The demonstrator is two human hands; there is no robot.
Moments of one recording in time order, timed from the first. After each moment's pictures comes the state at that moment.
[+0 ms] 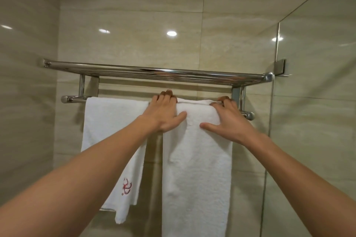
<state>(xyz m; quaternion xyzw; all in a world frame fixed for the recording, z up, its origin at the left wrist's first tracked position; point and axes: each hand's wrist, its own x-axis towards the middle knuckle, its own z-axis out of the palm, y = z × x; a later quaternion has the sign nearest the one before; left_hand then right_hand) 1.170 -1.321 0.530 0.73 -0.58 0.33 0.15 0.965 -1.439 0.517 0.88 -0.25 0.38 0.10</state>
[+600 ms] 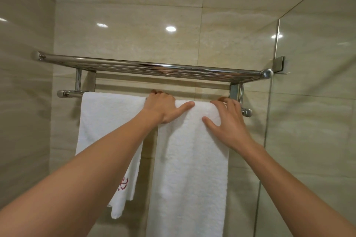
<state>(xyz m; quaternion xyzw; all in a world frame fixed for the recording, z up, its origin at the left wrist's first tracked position) 1.164 -1.336 0.537 0.75 -0.54 0.35 0.13 0.965 -1.435 0.490 0.84 -0.24 0.49 0.07</state>
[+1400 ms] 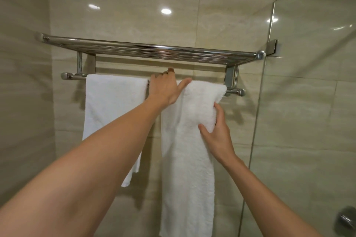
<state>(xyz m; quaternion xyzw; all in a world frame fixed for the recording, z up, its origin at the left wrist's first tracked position) 1.146 -1.329 0.527 0.76 -0.49 0.34 0.25 0.968 -1.383 0.399 0.76 -0.21 0.55 -0.26</state>
